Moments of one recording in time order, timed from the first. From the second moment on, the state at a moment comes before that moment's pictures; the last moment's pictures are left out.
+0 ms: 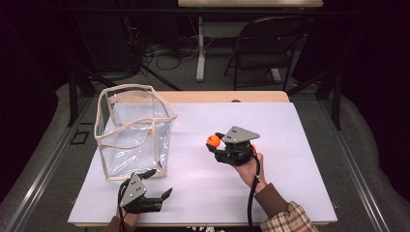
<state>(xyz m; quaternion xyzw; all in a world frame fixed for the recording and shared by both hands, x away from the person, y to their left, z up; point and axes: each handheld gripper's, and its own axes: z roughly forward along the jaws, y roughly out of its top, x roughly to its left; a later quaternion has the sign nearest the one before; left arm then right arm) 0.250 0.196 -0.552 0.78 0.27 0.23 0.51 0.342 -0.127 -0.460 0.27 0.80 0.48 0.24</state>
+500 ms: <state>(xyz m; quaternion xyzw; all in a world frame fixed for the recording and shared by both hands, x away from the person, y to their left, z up) 0.251 0.196 -0.552 0.78 0.27 0.23 0.51 0.352 -0.120 -0.455 0.27 0.80 0.48 0.24</state>
